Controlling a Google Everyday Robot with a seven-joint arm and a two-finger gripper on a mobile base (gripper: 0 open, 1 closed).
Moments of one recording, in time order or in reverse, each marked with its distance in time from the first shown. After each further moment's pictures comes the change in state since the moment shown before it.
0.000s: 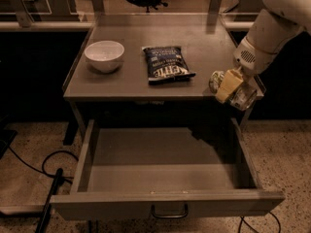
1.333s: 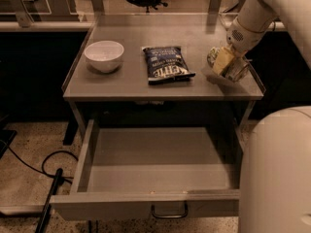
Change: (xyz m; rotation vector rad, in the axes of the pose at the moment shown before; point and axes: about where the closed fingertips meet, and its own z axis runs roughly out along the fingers) arm -0.071 -0.084 -0.006 0.149 -0.065 0.031
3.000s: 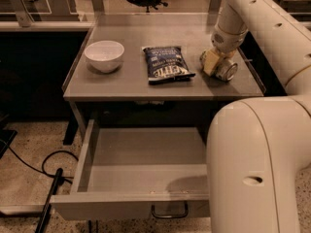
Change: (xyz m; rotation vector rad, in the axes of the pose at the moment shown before) arm -0.027 -0.021 0.042 0.084 0.102 0.054
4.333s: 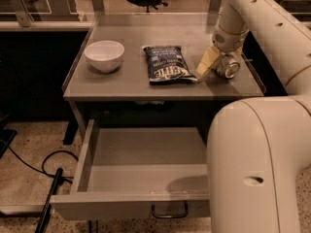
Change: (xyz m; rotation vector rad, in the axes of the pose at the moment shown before) arm 0.004 0.001 -0.004 -0.003 0.009 0.001
